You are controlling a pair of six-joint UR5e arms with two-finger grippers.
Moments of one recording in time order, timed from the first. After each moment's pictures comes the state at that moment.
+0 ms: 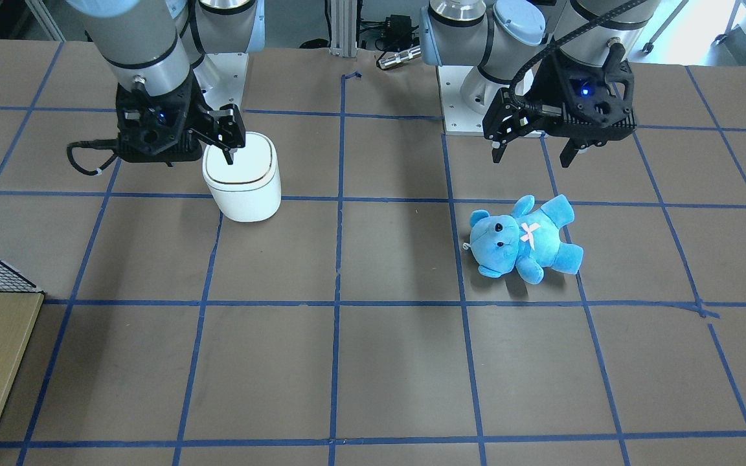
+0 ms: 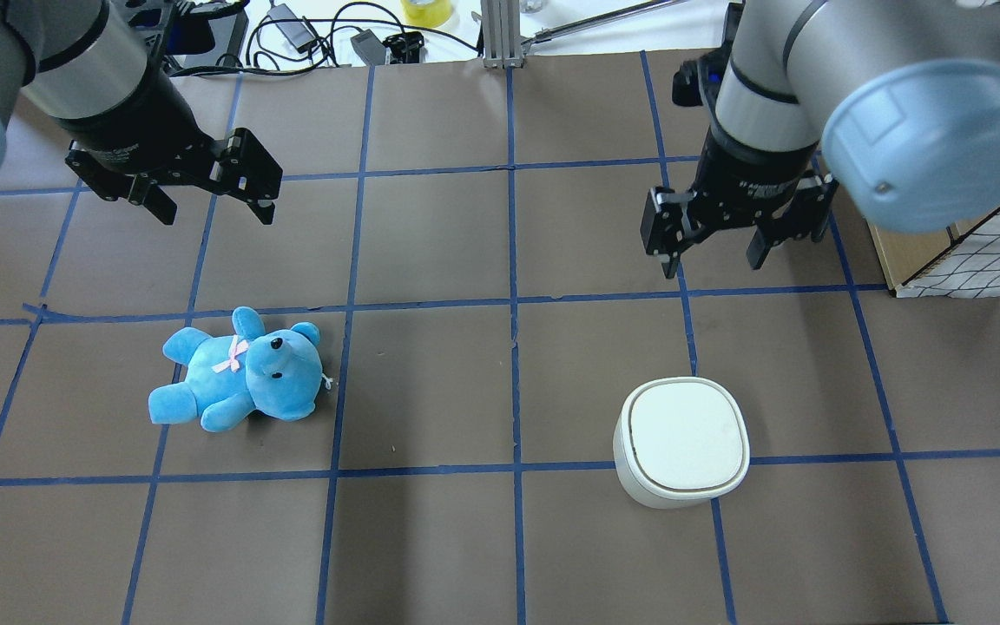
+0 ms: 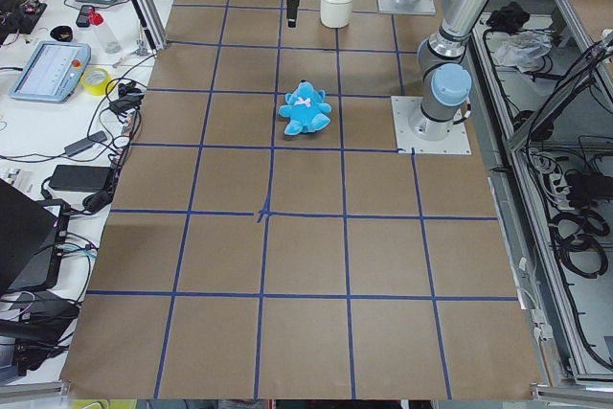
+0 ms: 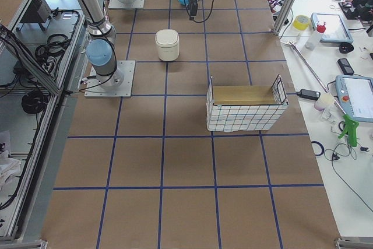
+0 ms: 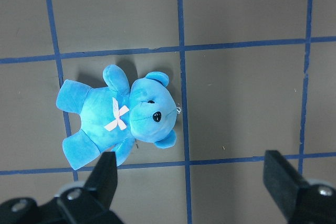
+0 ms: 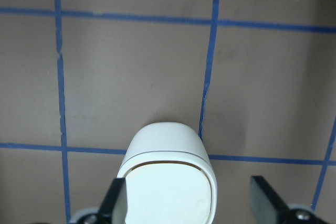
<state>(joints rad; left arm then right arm) -1.54 -1.52 -1.60 -1.55 1.57 0.07 1.68 -1.57 1.70 -1.54 -1.57 0.03</state>
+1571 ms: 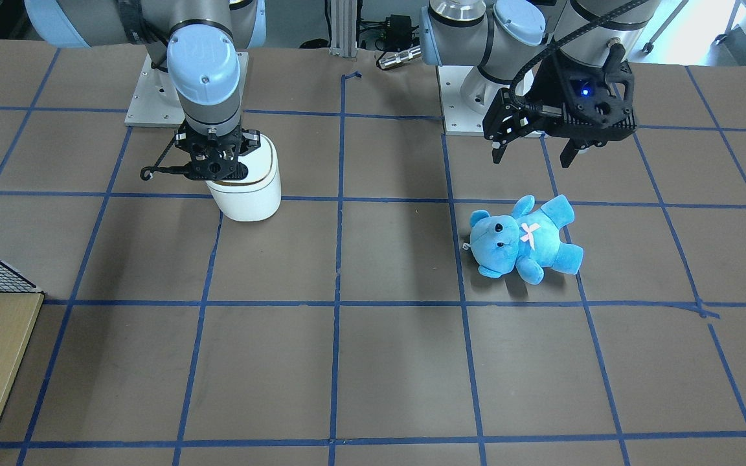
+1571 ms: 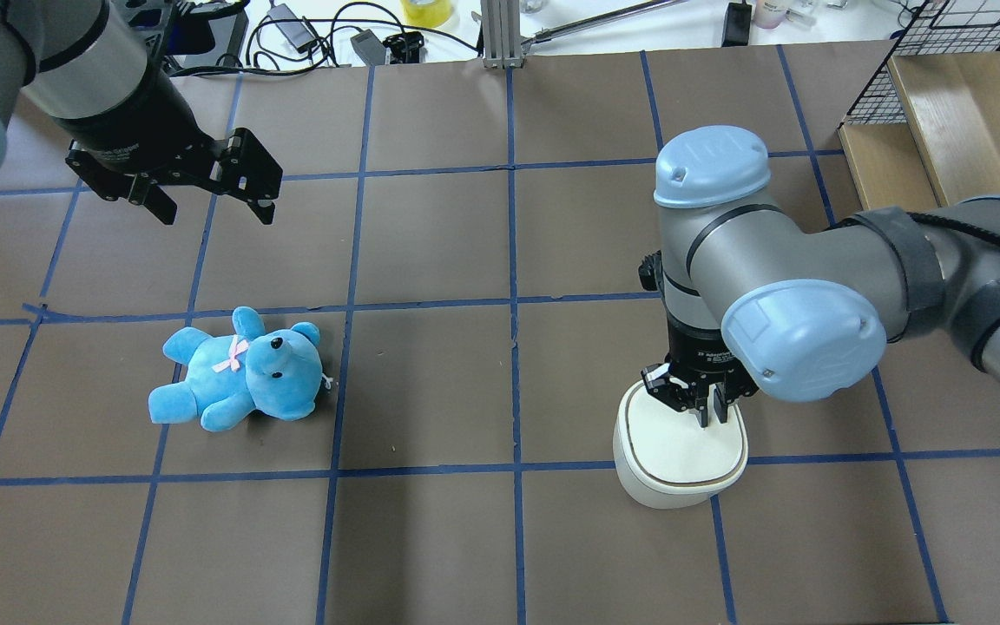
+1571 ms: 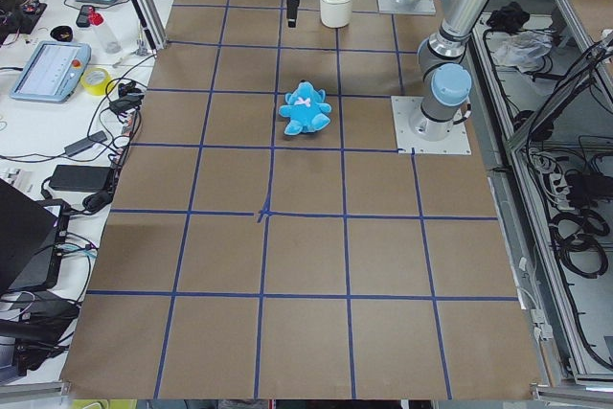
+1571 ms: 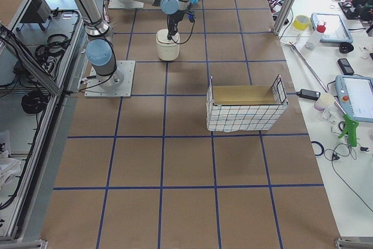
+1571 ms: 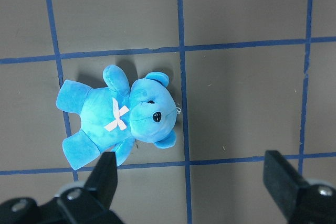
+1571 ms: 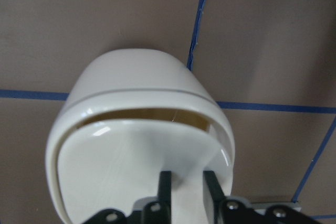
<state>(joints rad) -1.54 -1.52 -1.60 -1.55 1.57 0.07 1.76 -1.59 1.94 -1.61 -1.70 0.09</state>
